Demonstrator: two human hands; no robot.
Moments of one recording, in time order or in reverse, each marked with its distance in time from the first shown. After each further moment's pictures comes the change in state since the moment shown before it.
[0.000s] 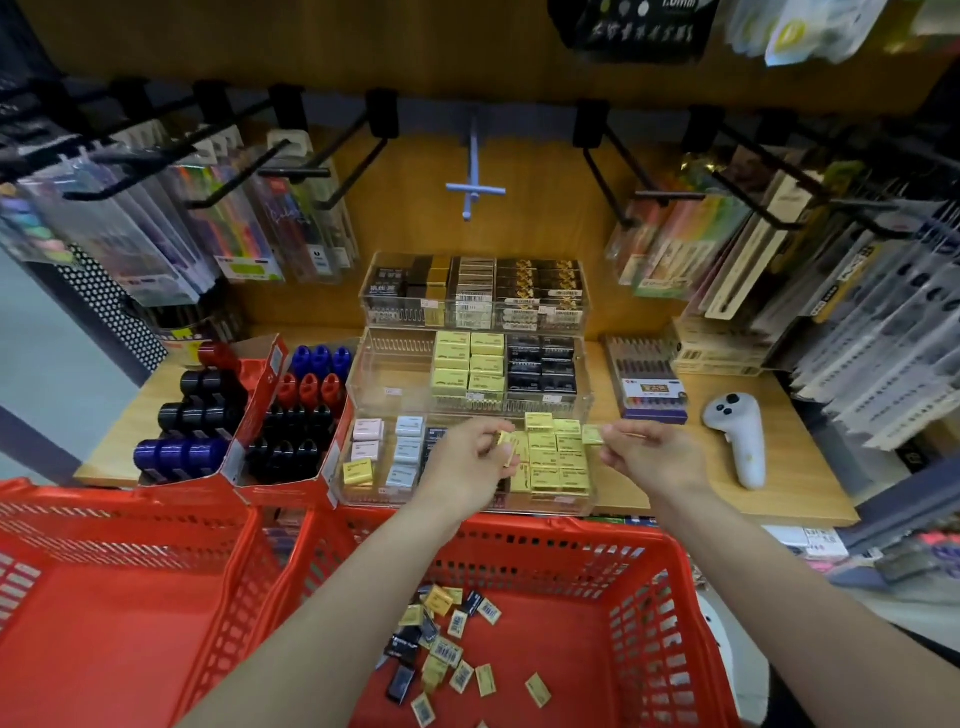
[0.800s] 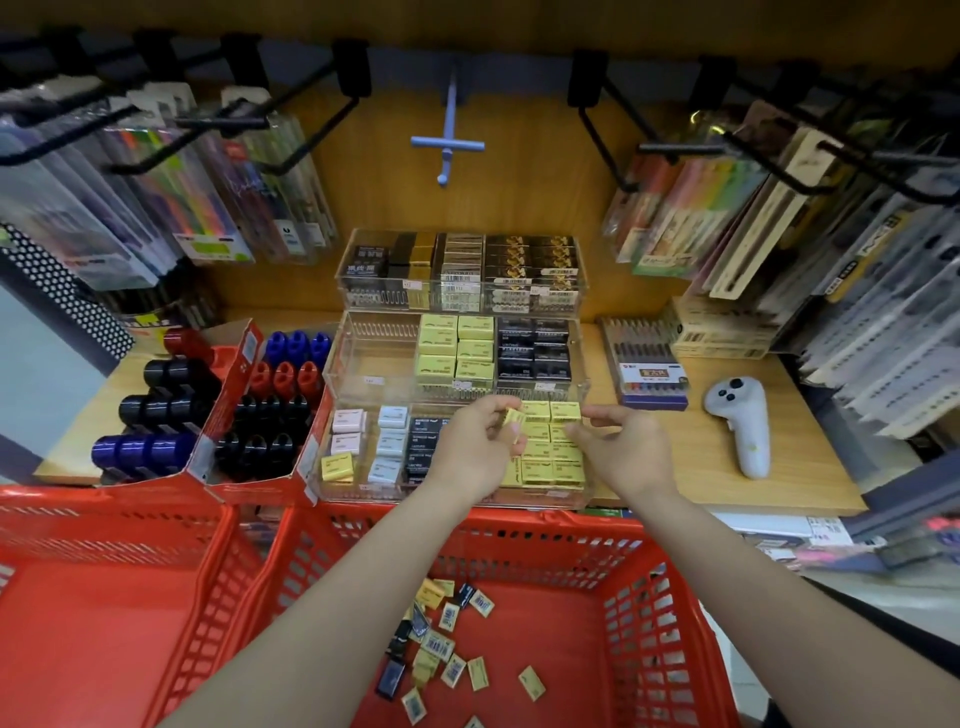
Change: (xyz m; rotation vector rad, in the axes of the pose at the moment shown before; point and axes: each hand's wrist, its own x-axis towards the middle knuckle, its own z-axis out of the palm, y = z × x) left_hand 0.026 -0.002 0.020 0.125 0.027 0.045; right_hand 0.022 0.022 0.019 -0.593 0.024 -0.291
